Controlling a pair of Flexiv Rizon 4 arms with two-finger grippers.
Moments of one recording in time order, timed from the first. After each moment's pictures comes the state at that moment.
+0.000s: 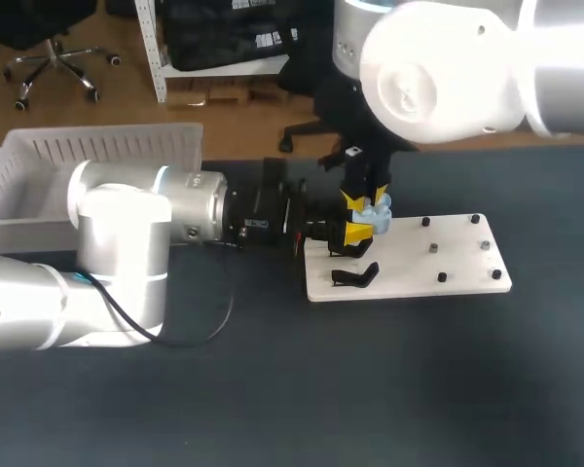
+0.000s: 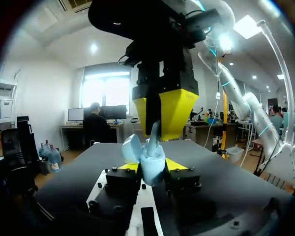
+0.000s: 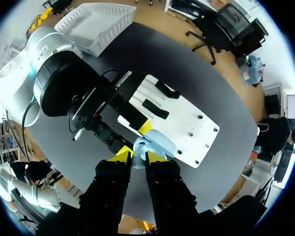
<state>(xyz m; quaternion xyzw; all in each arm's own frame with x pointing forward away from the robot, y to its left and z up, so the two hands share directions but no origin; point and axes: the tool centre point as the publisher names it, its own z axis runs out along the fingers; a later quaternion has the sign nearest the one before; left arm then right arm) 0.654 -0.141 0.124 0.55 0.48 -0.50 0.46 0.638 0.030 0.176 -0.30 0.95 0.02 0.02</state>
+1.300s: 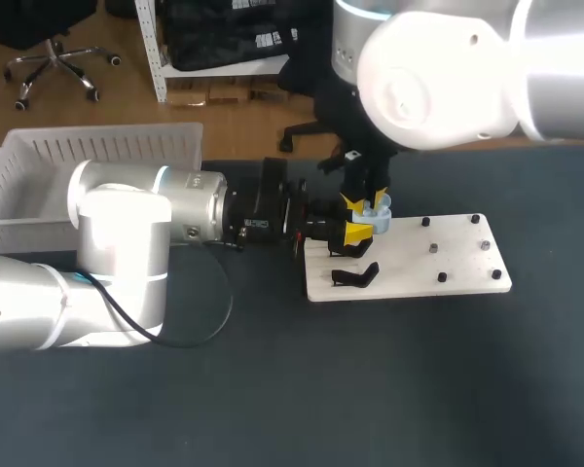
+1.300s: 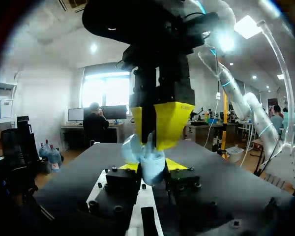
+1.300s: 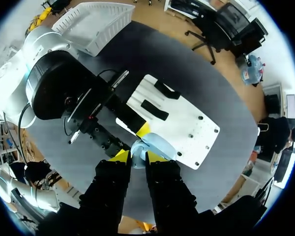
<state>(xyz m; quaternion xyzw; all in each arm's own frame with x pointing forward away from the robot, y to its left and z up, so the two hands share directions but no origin) 0.655 -0.140 0.124 0.55 0.48 -0.50 0.46 0.642 0.031 0.168 -0.30 0.95 0.01 0.02</state>
